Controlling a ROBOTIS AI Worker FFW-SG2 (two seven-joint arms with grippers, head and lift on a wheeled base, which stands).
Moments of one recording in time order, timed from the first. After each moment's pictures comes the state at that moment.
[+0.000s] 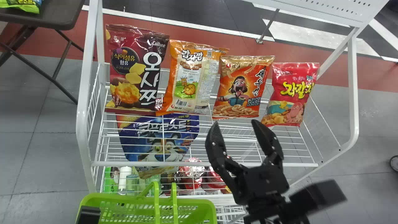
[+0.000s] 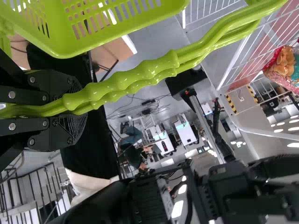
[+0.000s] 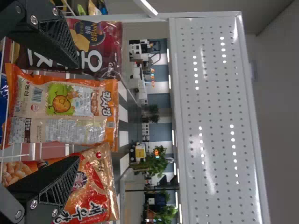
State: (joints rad) left arm 0.54 0.15 -0.29 -2.23 0.33 1.23 -0.94; right arm 0.83 -0.06 0.01 -2.31 -0.07 -0.15 0.06
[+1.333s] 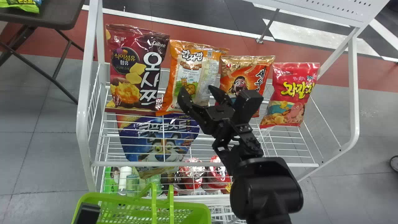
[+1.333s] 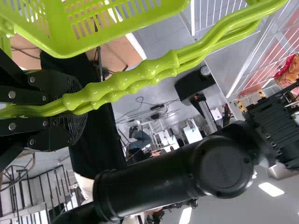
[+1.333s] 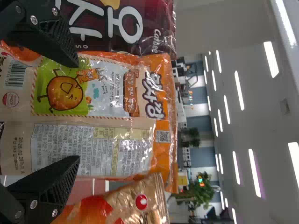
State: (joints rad) left arm 0.50 0.18 -0.29 -2.21 0.35 1.27 -0.94; right arm 0.17 -0.06 -0.02 -1.80 -0.17 0.20 0.25
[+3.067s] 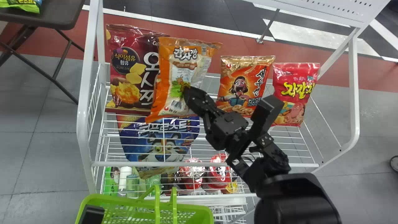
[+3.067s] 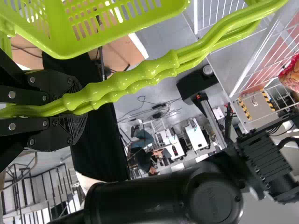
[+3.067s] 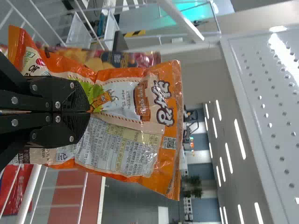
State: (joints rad) left arm 0.50 0.18 -0.30 -2.21 0.34 1.27 -0.93; right arm 0.39 -0.06 -0.08 -2.15 -0.16 0.31 0.53
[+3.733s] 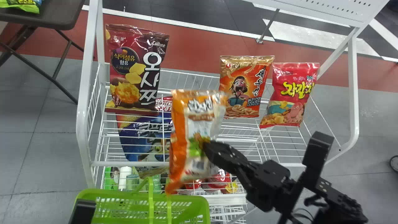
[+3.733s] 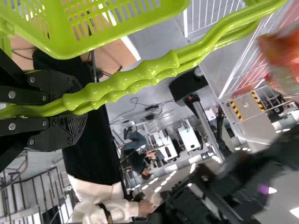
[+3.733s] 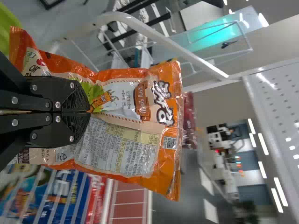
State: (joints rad) left arm 0.51 0.16 -0.26 -2.20 0.35 1.23 -0.93; right arm 0.71 -0.04 -0.36 -2.54 -0.25 0.79 0.76
